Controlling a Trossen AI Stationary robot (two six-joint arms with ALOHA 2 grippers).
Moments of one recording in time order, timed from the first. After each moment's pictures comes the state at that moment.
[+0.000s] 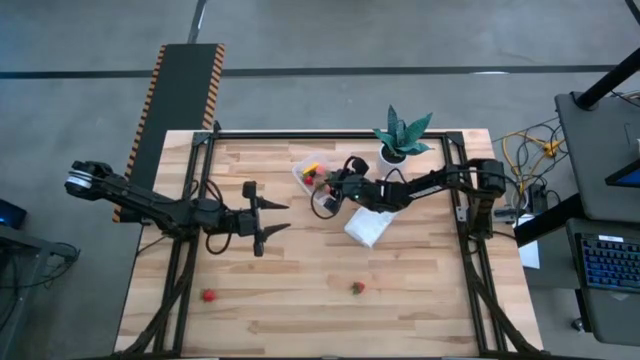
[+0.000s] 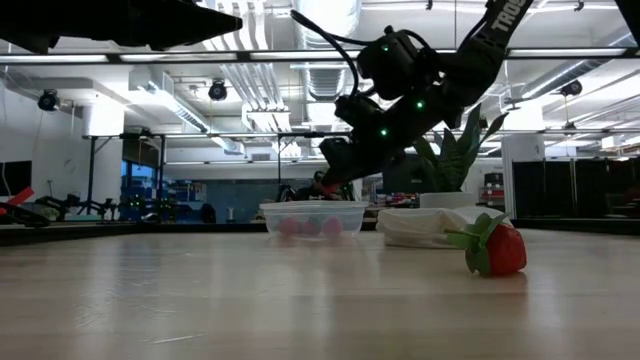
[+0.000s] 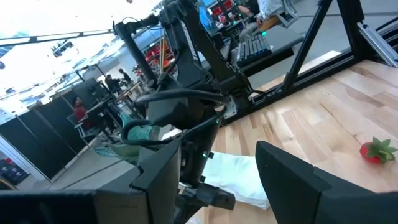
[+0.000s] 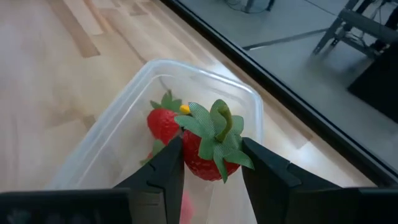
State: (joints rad) left arm -0.25 0.96 0.41 0.60 -0.38 0.51; right arm -0.14 1.86 0.91 0.44 0.53 0.05
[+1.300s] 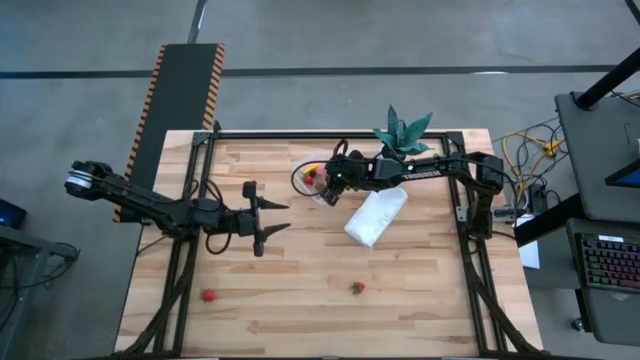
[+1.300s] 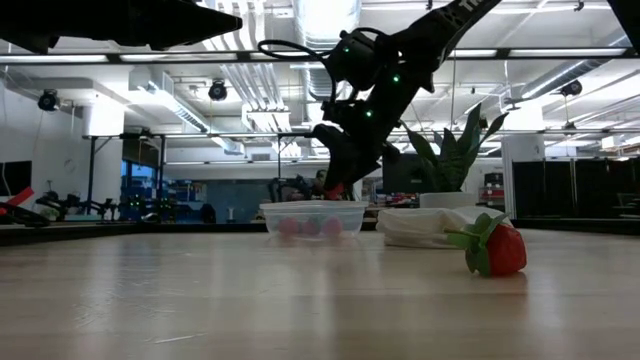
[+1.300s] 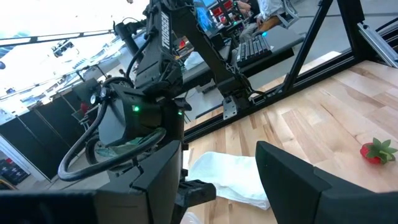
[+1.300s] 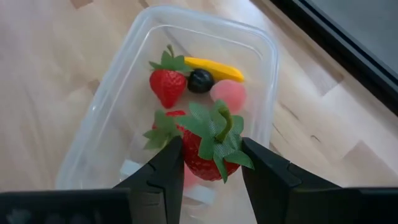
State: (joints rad) left arm -0.25 0.96 0.41 0.60 -0.38 0.51; right arm -0.23 1.87 1.23 -0.23 0.28 0.27
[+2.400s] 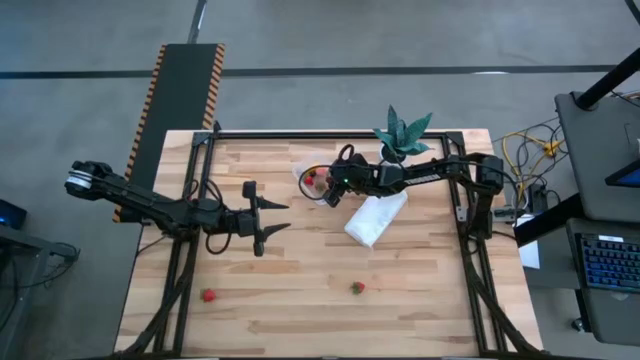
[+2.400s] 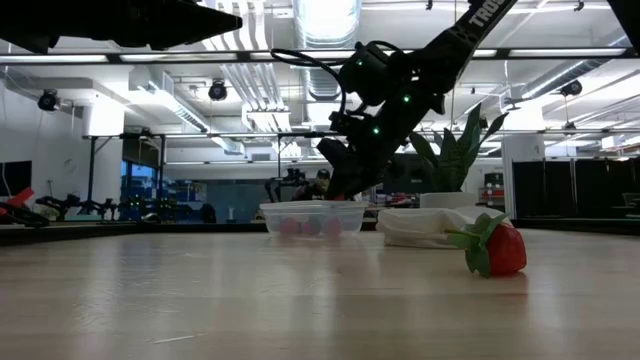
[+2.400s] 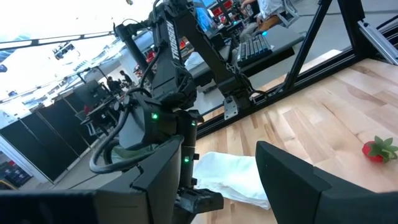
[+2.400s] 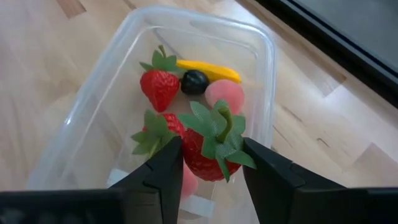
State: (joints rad) left arm -0.25 0.96 0.41 0.60 -0.38 0.53; right arm -0.23 1.87 1.08 0.03 0.32 0.26
